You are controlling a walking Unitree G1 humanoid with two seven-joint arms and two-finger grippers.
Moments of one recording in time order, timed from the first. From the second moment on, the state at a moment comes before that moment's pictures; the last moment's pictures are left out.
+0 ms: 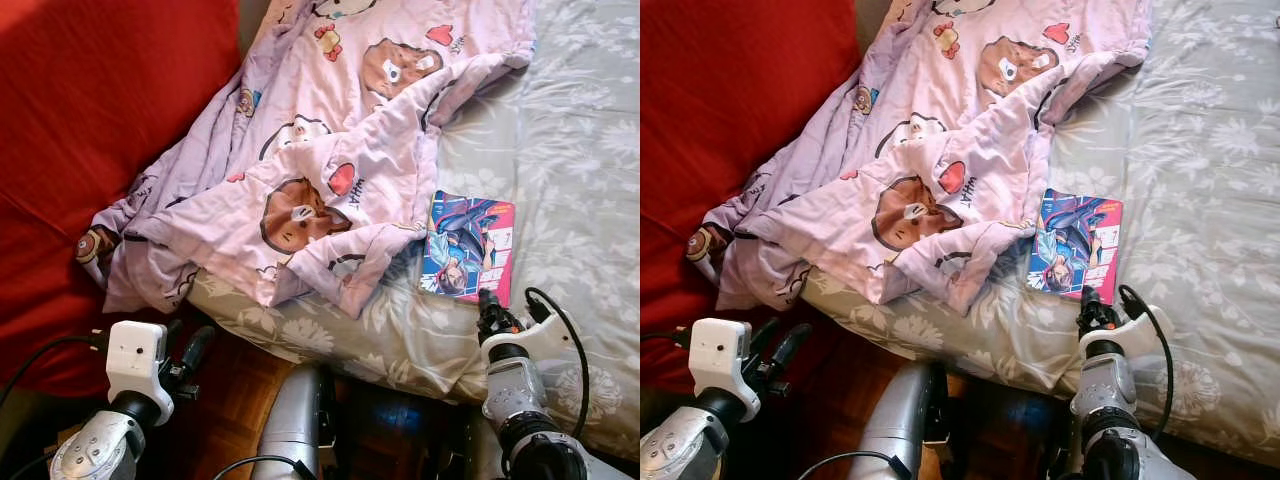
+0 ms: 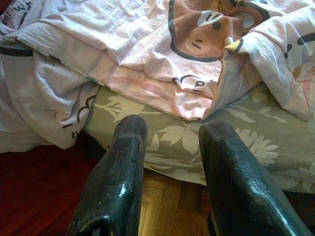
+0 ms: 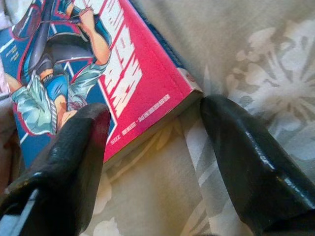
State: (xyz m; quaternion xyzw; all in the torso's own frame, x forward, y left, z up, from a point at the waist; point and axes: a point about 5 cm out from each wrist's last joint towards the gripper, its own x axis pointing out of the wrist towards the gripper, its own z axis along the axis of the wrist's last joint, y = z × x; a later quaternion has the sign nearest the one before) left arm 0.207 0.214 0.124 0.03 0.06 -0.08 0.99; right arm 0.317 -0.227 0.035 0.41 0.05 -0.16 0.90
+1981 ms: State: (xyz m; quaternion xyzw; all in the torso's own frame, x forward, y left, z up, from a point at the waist) left arm 0.218 0.209 0.112 0.01 0.07 -0.07 1.00; right arm 0.295 -0.201 0.018 0.45 -0.01 -0.11 0.88
